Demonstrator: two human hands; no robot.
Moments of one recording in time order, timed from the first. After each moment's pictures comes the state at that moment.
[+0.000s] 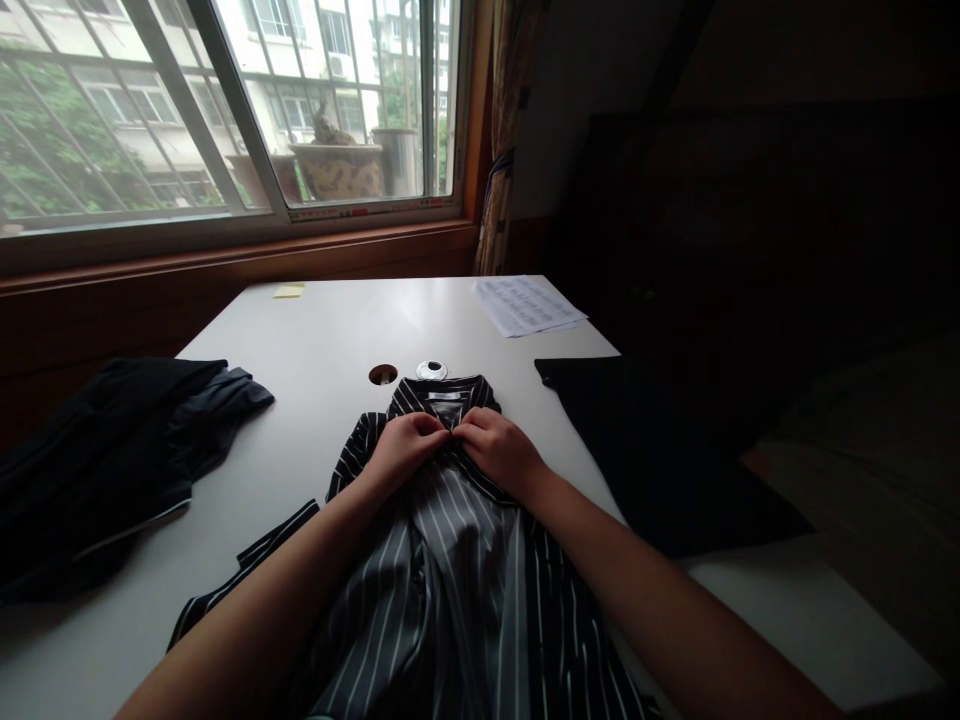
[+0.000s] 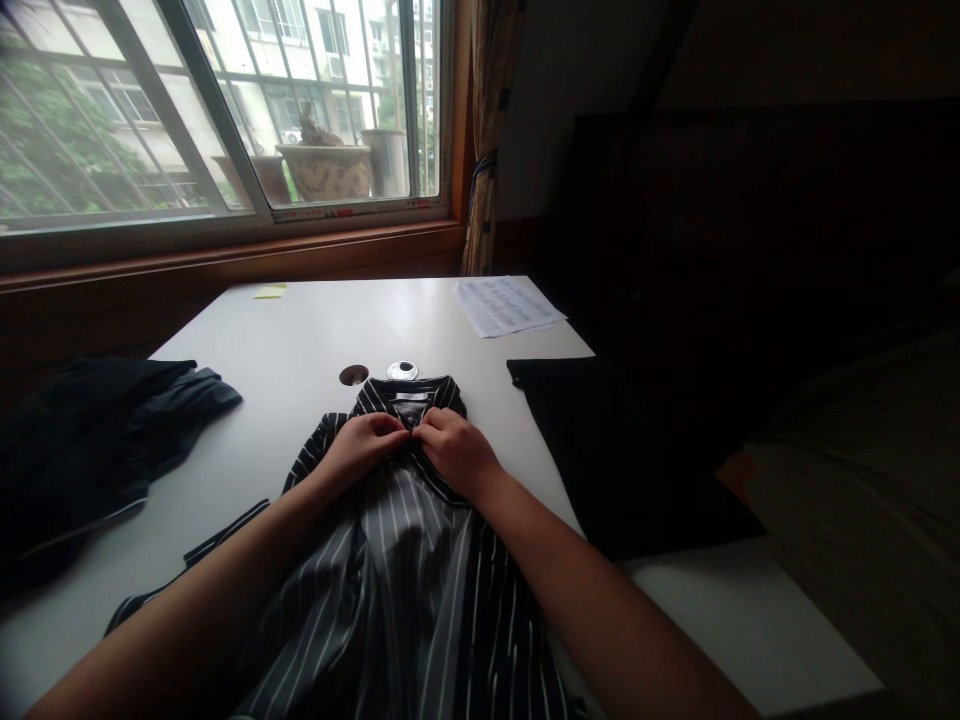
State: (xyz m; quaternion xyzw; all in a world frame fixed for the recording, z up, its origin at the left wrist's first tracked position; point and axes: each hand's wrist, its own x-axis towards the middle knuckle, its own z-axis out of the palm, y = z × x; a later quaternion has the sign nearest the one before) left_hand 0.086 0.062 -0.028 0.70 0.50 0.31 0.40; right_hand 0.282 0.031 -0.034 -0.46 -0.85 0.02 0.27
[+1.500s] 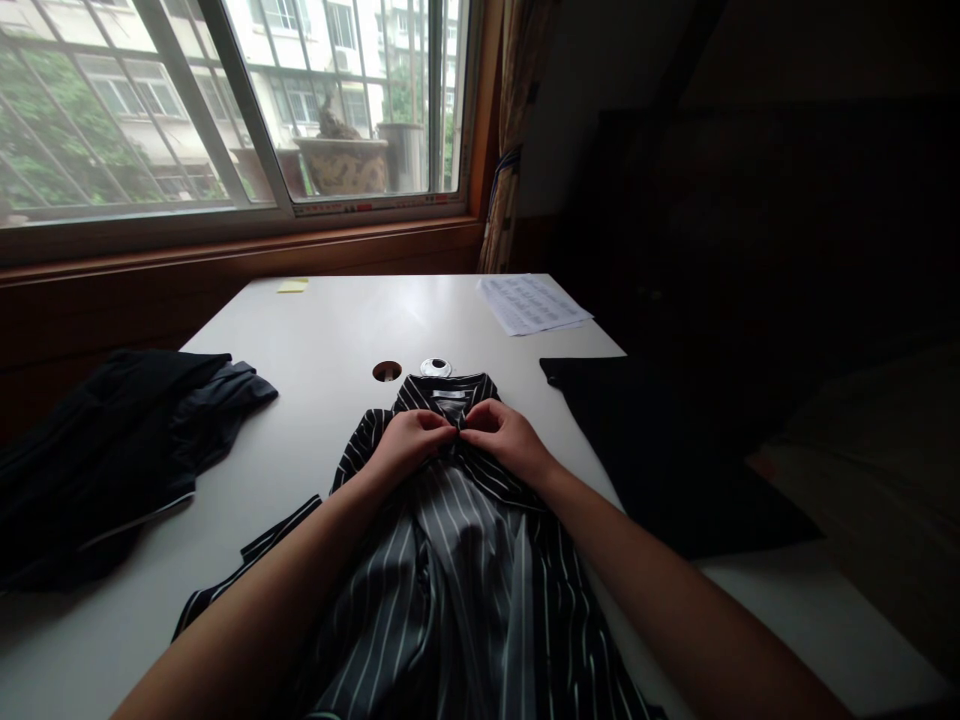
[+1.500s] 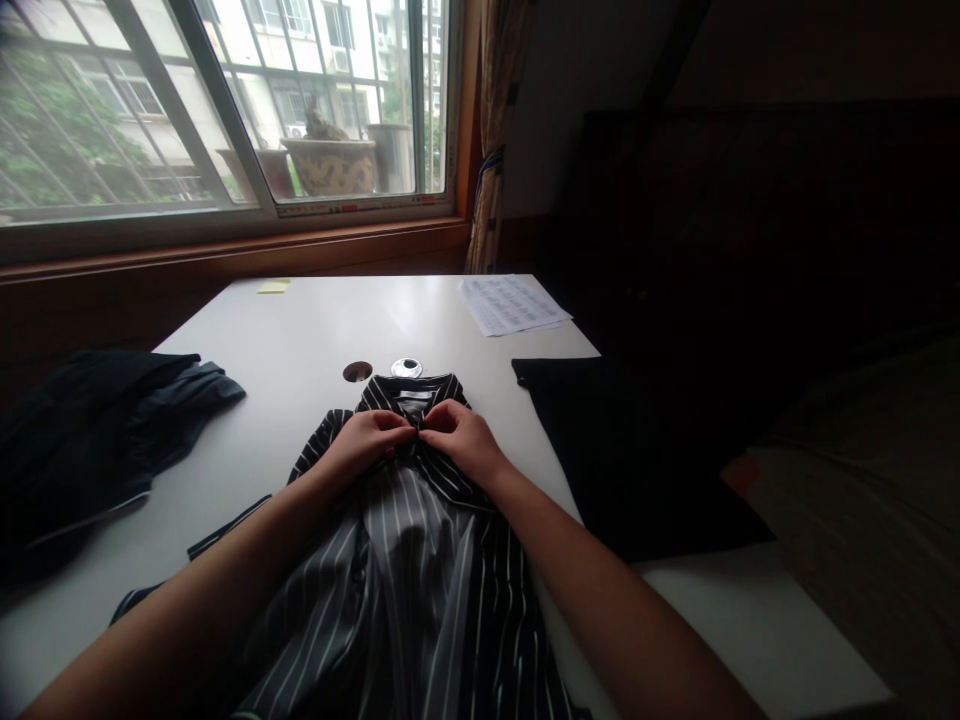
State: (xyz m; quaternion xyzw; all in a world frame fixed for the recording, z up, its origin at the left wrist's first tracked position) left_hand 0.086 0.065 -0.025 0.64 0.49 0.30 0.50; right_hand 0.286 0.043 -0.039 -0.50 -0.62 0.42 0.44
